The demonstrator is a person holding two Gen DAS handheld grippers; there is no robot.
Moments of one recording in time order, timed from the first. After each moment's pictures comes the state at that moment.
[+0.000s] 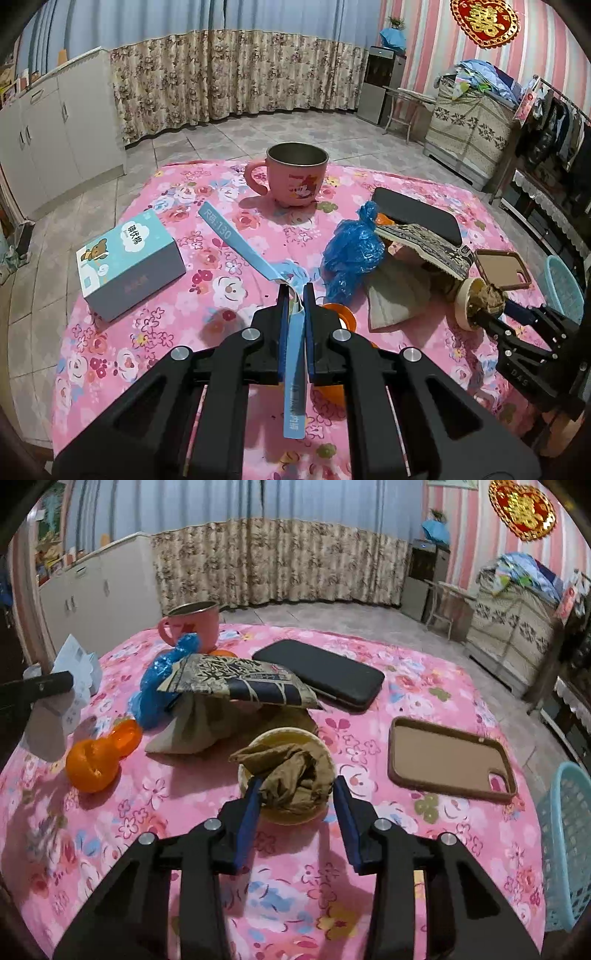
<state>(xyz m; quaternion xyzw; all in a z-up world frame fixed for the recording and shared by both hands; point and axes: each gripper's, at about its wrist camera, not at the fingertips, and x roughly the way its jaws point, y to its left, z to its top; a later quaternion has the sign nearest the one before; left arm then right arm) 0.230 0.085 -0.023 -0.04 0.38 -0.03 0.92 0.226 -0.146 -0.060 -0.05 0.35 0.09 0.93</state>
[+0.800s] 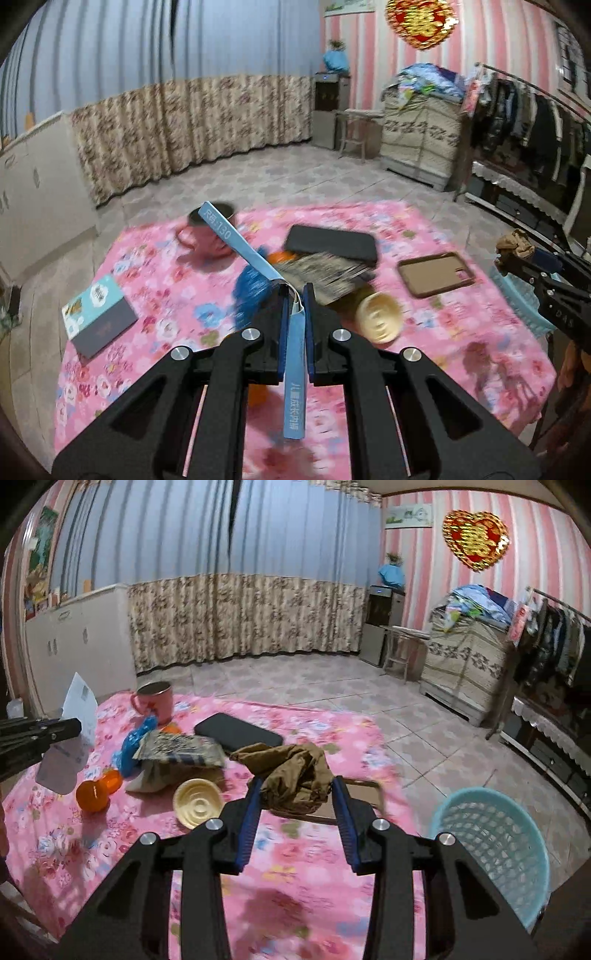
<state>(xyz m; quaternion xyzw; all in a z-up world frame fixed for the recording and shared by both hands) 0.184 -0.012 0.032 0.03 0.30 -0.11 0.95 0.160 -0.256 0.029 -0.03 0.27 0.01 0.96</state>
